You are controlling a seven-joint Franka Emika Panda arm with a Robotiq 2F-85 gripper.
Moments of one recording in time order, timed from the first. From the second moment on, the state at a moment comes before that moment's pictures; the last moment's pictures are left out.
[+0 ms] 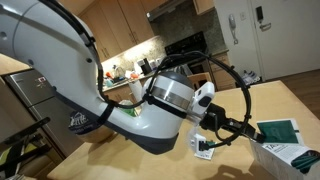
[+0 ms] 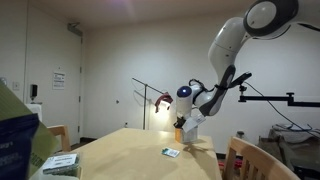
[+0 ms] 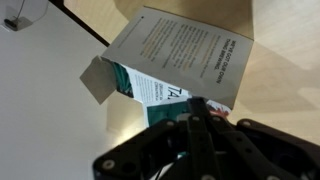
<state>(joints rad) -0.10 0.85 -0.28 -1.65 -1.37 2.72 1.46</state>
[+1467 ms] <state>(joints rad) -0.07 0.84 -0.18 -1.62 -0.97 2.74 0.73</state>
